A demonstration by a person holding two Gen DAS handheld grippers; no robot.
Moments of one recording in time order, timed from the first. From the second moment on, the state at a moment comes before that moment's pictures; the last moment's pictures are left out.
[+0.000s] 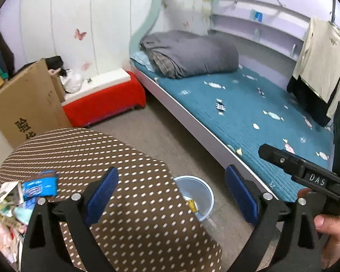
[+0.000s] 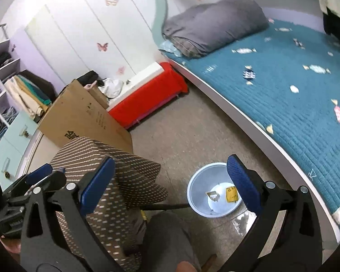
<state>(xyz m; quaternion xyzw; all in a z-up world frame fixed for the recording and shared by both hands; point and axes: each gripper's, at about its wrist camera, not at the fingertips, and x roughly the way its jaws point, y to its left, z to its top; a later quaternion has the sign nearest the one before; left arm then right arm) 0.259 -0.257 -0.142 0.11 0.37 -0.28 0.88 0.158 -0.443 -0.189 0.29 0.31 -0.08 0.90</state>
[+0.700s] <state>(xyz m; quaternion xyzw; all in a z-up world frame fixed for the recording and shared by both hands) 0.195 -0.085 -0.098 0.06 0.28 -0.18 0.94 0.159 -0.280 -0.122 0.18 0.30 0.04 0.94</state>
